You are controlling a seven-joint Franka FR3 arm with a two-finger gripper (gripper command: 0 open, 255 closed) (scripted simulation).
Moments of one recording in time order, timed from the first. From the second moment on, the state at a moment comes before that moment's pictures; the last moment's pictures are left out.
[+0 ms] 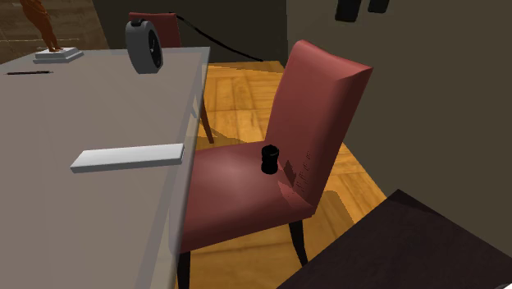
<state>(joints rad) 0.02 -0.83 0.04 -2.45 0.01 1.66 -0.17</state>
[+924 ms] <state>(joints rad) -0.02 -0.43 0.04 -2.45 -0.05 2.01 -0.16</state>
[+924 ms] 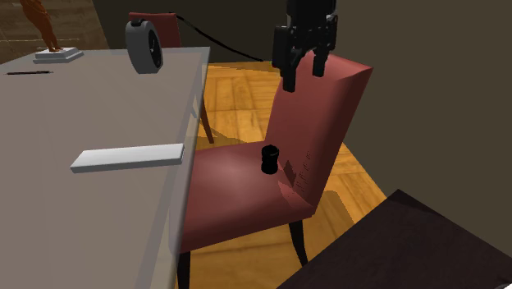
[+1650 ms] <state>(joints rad) -0.06 0.01 0.03 -2.31 -0.11 2.25 -0.11</state>
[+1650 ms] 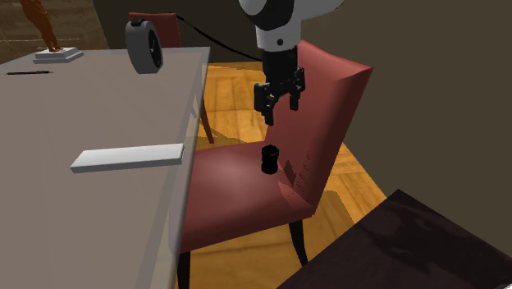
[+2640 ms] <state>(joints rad) -0.07 0.61 -0.02 -1.88 -0.18 2.35 -0.07</state>
